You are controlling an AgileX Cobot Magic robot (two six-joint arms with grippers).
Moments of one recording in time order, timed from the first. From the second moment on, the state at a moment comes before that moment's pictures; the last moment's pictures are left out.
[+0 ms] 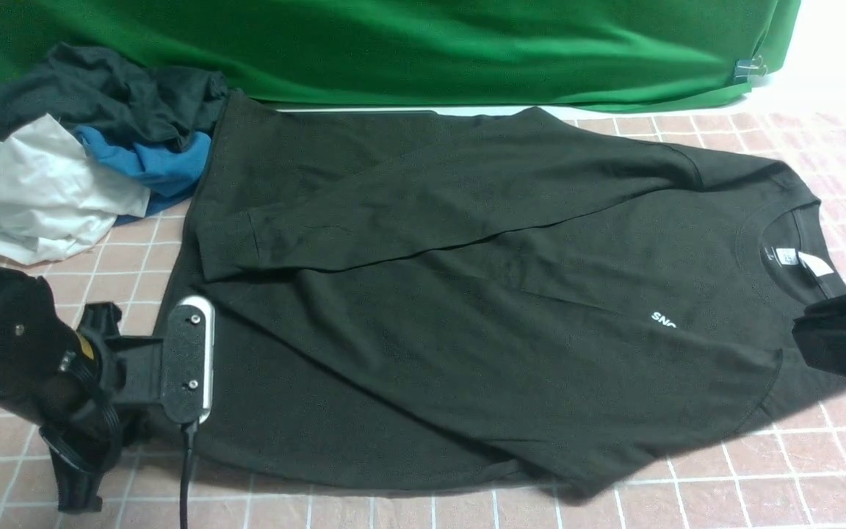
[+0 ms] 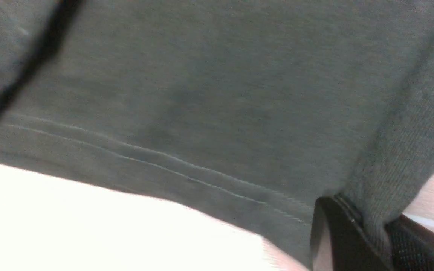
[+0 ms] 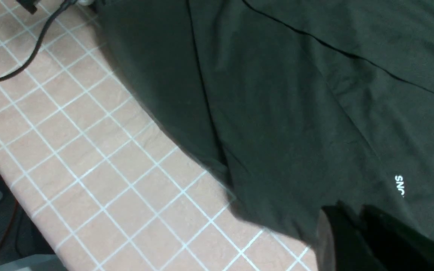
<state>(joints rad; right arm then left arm) 0.69 0.83 -0.99 0.02 1.00 -0.12 -0.08 1.47 -0.66 0.09 0.59 1.28</state>
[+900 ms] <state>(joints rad) 0.44 1.36 -0.68 -0.21 0.60 -0.55 -0.08 1.23 -0.66 -0.20 0.61 0.99</state>
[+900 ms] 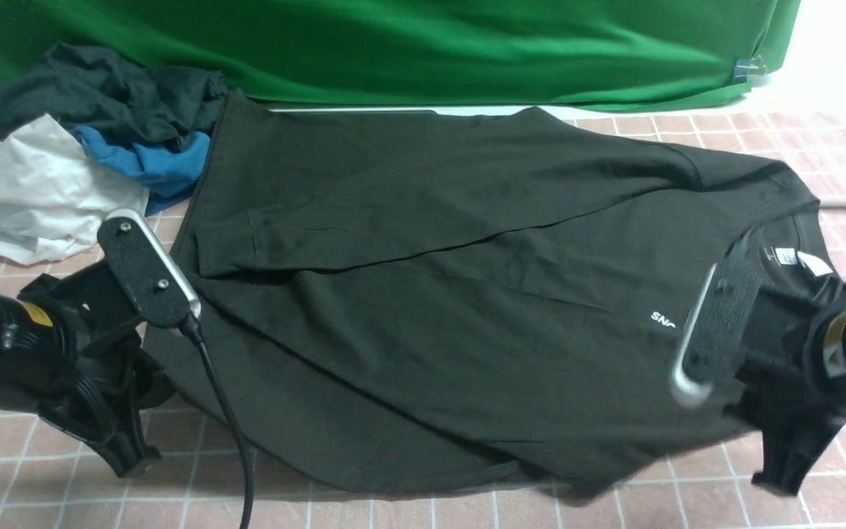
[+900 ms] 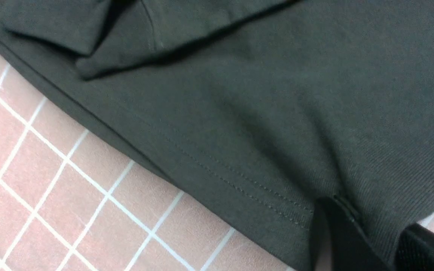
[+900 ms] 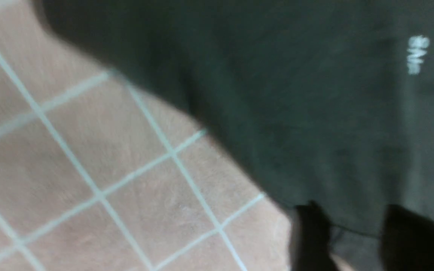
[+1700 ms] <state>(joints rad) 0.32 1.58 -0.65 -0.30 0.42 -0.84 -0.08 1.23 -0.69 -0.24 0.61 0.99</state>
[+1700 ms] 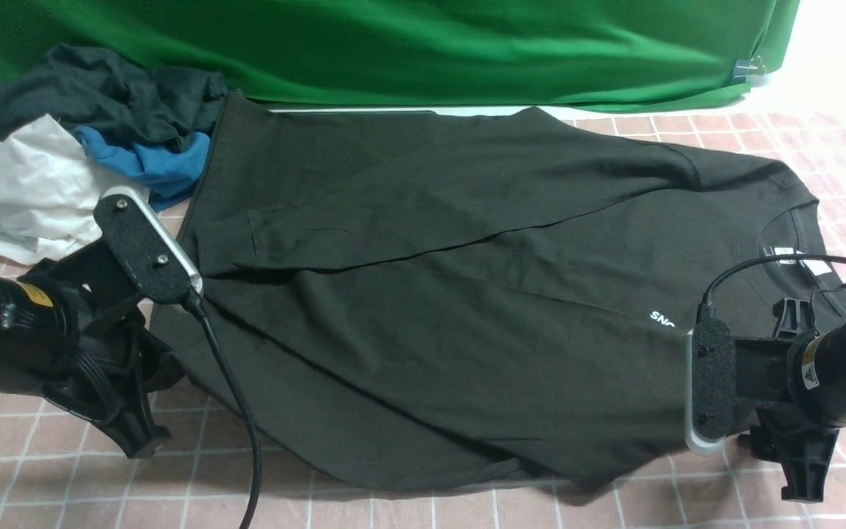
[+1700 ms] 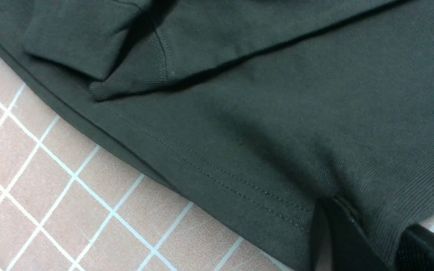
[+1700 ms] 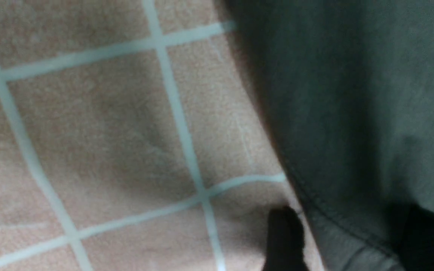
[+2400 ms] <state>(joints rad) 0.32 1.50 -0.65 -0.30 0.39 -0.85 -0.08 1.19 -0.69 -0.27 0.62 0.99</state>
